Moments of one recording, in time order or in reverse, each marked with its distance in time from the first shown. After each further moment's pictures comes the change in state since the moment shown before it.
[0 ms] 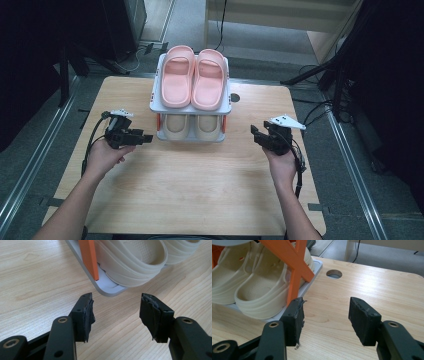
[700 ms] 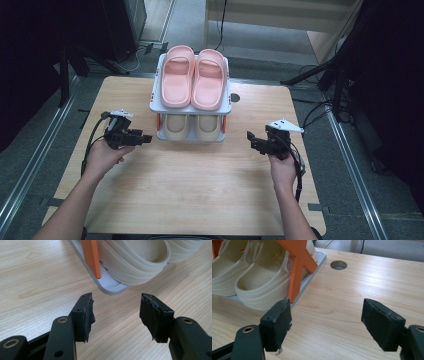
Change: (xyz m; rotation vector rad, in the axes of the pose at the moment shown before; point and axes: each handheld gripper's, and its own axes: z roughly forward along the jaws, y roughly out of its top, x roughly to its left) left arm 0.000 -0.001 0.000 0.008 0.010 0.003; right arm -0.003 -0.014 0.007 0.032 0.036 0.014
